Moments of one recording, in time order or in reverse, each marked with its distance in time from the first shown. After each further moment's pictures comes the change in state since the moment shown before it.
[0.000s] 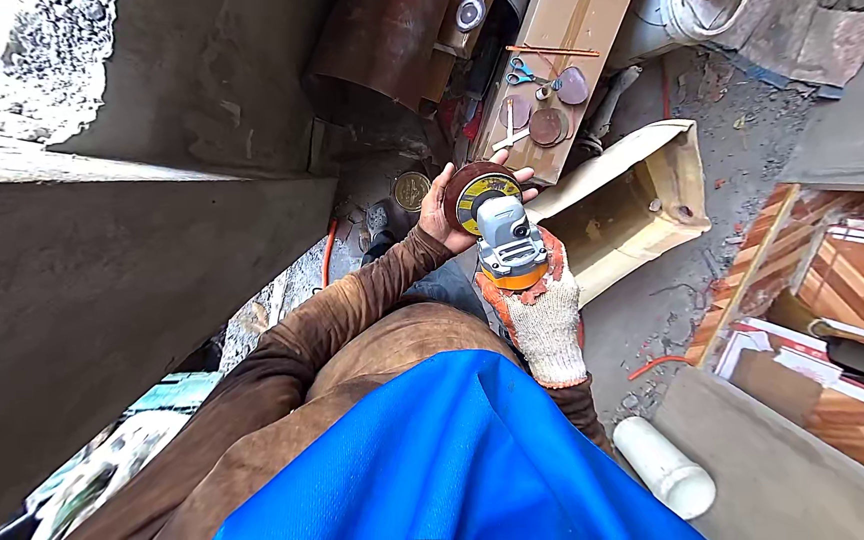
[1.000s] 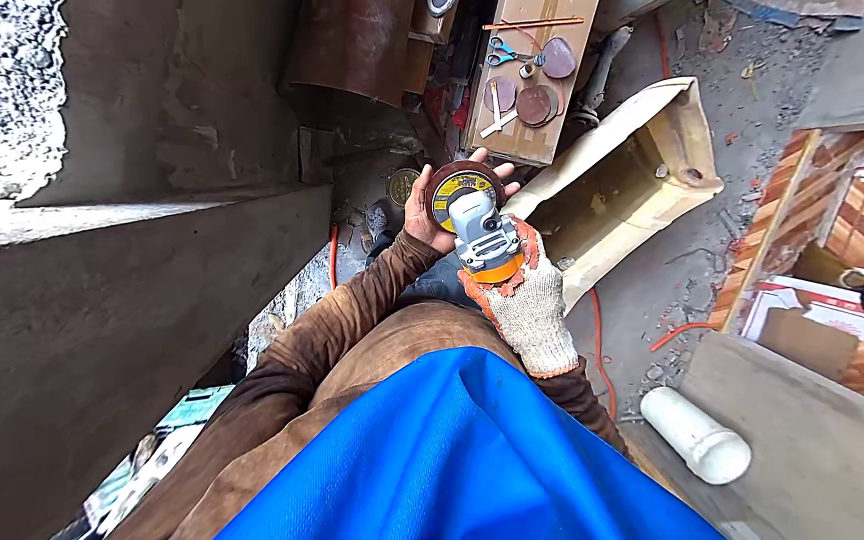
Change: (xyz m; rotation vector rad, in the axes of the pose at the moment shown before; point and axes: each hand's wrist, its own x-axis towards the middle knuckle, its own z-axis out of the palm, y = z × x) left_hand 0.003 -0.002 -0.015 0.043 -0.013 -0.043; right_hand 0.007 0.001 0.005 -0.033 -0.070 0.082
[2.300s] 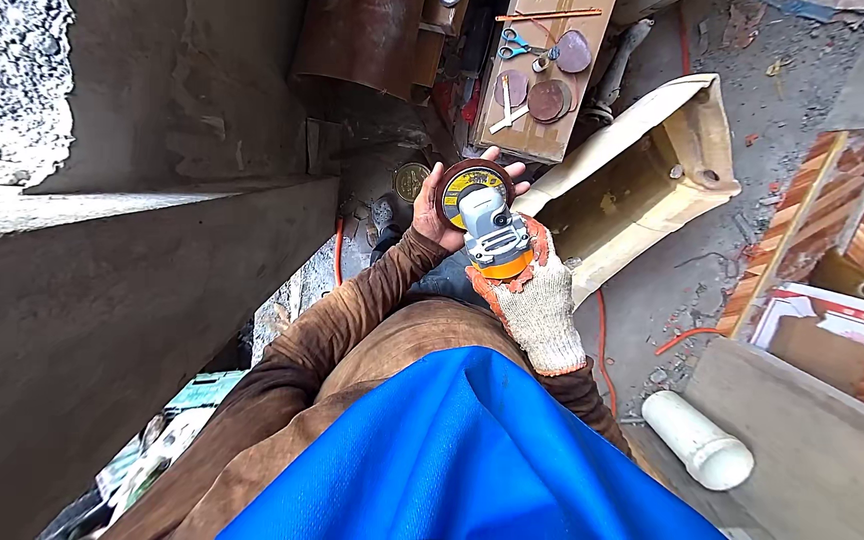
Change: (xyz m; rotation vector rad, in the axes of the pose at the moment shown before) left_hand 0.004 -0.006 0.001 -0.036 0.051 0.006; right_hand 0.007 0.007 -0.004 -0.014 -0.026 0.019
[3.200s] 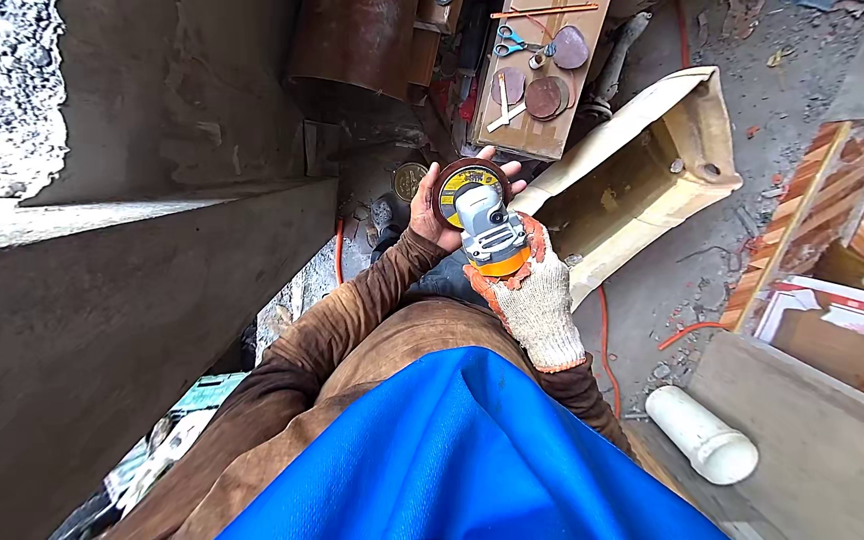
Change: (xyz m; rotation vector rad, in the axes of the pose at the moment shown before) left_hand 0.003 0.002 -0.002 0.014 -0.006 -0.001; right_hand 0.006 -0.001 -0.001 0.021 -0.006 0.015
